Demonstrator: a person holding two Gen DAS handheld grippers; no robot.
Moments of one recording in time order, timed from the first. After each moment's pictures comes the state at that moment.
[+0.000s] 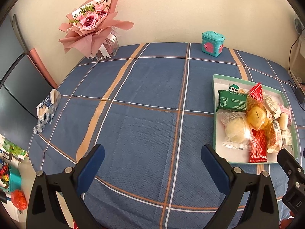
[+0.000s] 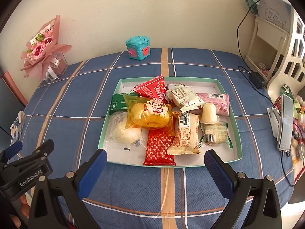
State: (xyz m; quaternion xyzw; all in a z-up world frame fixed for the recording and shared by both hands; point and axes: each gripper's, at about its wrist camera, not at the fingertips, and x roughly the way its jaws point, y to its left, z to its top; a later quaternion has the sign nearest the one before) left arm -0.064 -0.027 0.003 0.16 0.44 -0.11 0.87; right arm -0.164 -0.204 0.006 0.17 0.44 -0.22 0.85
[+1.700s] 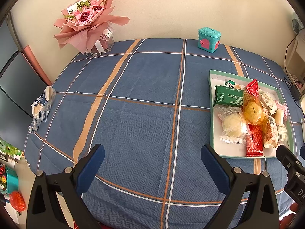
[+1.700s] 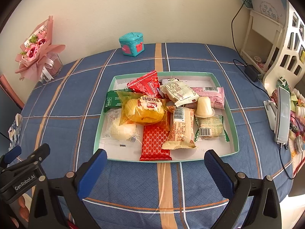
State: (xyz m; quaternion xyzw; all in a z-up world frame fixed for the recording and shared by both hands) left arm -0.062 -0.018 0.003 0.16 0.46 -0.13 0.86; right arm -0.166 -0.209 0.004 0.19 0.46 -0.24 0.84
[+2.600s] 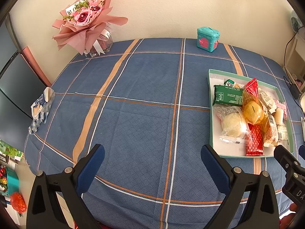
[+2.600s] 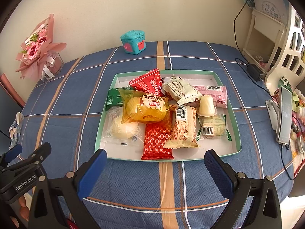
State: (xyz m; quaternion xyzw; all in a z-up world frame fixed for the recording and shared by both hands) left arm -0.061 -0.020 0.002 0.17 0.46 -0.13 0.86; right arm -0.163 -0.207 0.001 0.19 0.46 -0.24 0.83
